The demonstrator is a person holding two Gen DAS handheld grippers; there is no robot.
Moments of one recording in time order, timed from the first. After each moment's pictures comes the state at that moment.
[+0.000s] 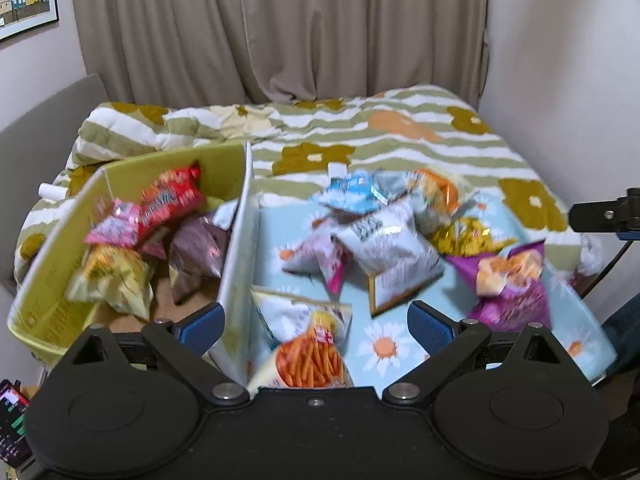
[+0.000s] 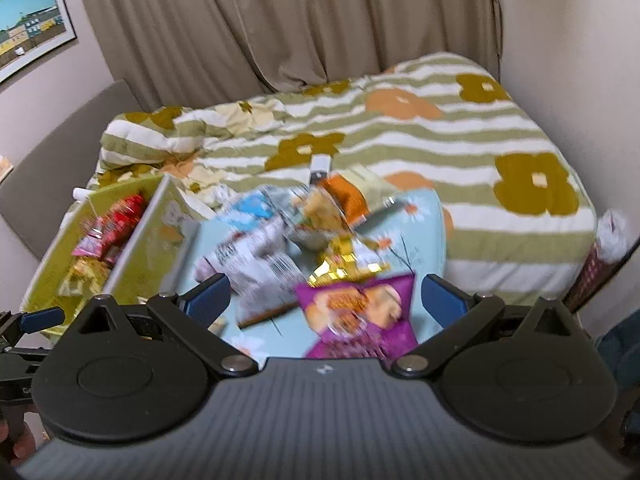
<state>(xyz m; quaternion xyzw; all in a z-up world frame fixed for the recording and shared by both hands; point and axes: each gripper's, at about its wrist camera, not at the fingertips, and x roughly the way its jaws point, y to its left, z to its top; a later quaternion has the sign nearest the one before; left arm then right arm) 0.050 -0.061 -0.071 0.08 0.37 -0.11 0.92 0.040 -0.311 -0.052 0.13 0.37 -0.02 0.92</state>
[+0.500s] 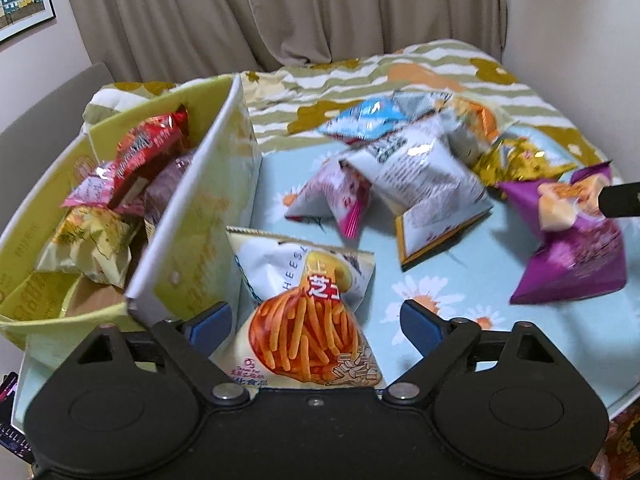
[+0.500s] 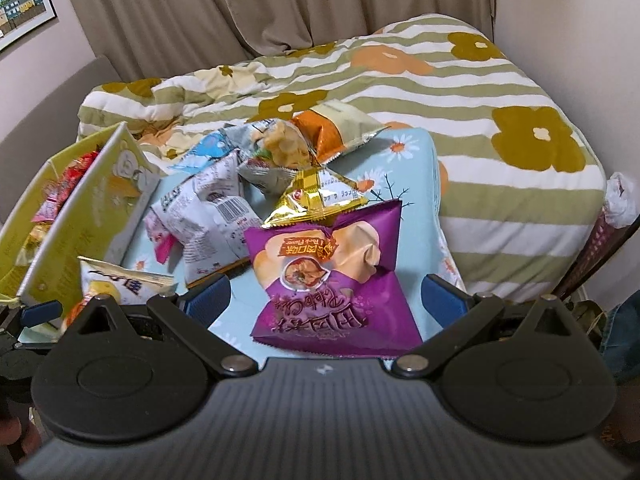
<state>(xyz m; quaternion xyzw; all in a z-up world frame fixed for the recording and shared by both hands) 0.077 -0.083 -0.156 0.13 0.40 -0.06 0.91 0.064 -0.319 -0.134 0.13 0.40 -0.03 0.91</state>
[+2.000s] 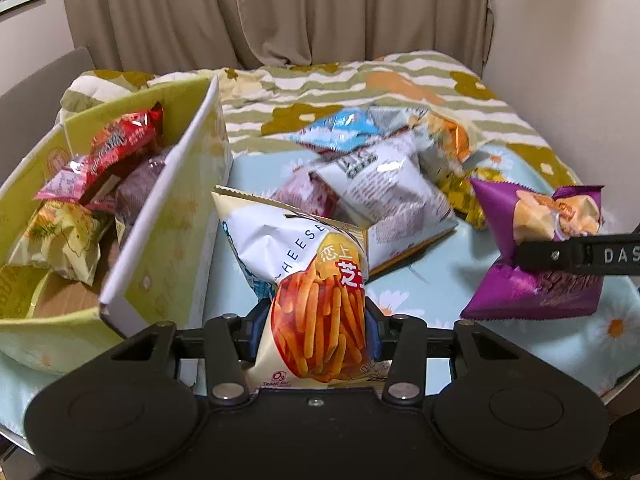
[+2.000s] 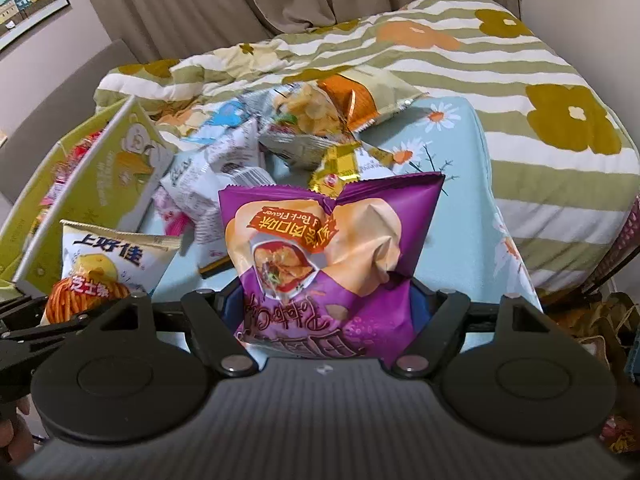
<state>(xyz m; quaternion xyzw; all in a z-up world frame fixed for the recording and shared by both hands) 0.075 -0.084 -0.138 0.08 0.40 -0.11 0.91 0.077 -0.303 -0.151 0.14 0.42 0.02 0.90</state>
